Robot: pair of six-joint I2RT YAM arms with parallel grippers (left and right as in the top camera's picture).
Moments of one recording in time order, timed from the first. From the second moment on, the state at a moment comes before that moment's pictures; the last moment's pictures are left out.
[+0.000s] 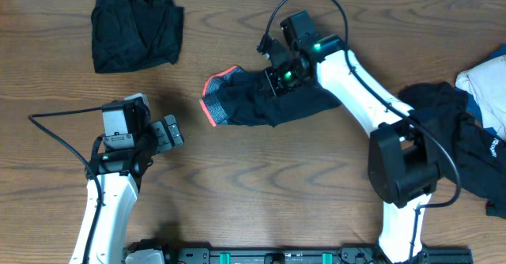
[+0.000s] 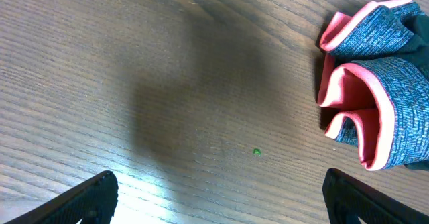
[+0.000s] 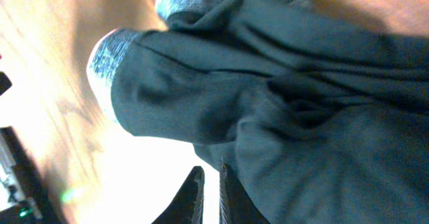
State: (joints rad) left arm 0.11 1.16 0.66 -0.47 0.10 -0.25; right arm 0.45 2.10 1.68 -0.80 -0.54 0.06
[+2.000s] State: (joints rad) left arm -0.05 1.67 0.66 0.23 0.57 -0.75; right arm 0.09 1.89 1.67 -0.92 -0.49 0.04
